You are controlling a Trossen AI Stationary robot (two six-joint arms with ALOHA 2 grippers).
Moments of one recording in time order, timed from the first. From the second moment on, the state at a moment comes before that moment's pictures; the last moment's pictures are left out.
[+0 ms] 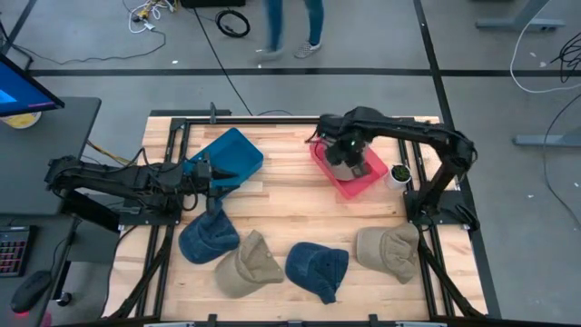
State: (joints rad) left arm -0.12 0.63 0.49 -0.08 -0.33 -0.15; right arm -0.38 1.70 1.51 -1.35 0.04 -0.73
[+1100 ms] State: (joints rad) left arm -0.12 0.63 0.49 -0.13 -0.33 -0.18; right arm -0.59 1.38 0.94 -0.52 -0.02 -0.16
